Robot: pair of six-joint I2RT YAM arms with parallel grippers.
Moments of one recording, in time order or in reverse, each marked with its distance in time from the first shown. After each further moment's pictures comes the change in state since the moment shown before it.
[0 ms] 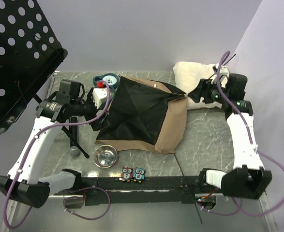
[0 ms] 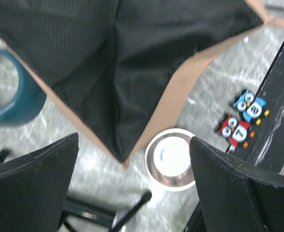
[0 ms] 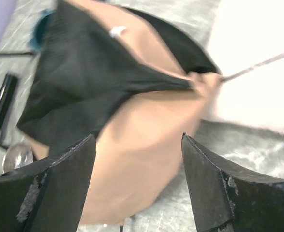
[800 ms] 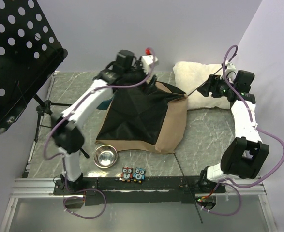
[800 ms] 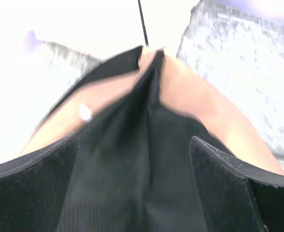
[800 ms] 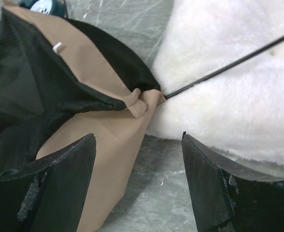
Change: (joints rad) left arm -0.290 0.702 0.546 0.531 -0.053 -0.326; right arm -0.201 0.273 0.041 0.152 -0.090 -0.080
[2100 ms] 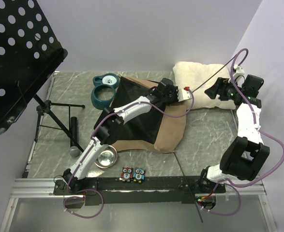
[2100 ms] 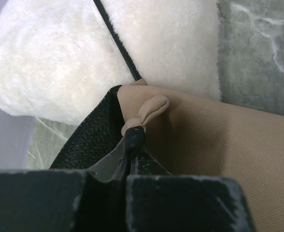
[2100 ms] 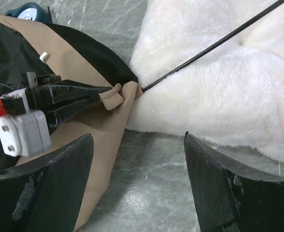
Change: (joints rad) left arm -0.240 0.657 0.288 0.406 -0.249 0.436; right arm -0.118 -0.013 -0.049 0.035 -0.063 -0.032
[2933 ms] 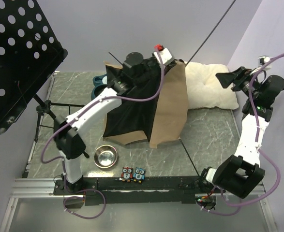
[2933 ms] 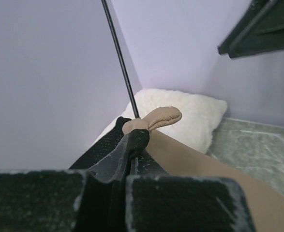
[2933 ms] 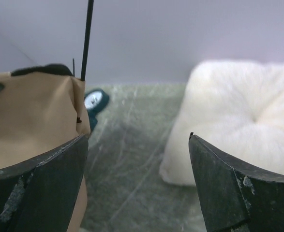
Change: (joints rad) left arm 0.046 -0.607 -0.275 0.223 0.034 -0.415; right arm -0.117 -0.179 -0.031 0.373 -0.182 0.446
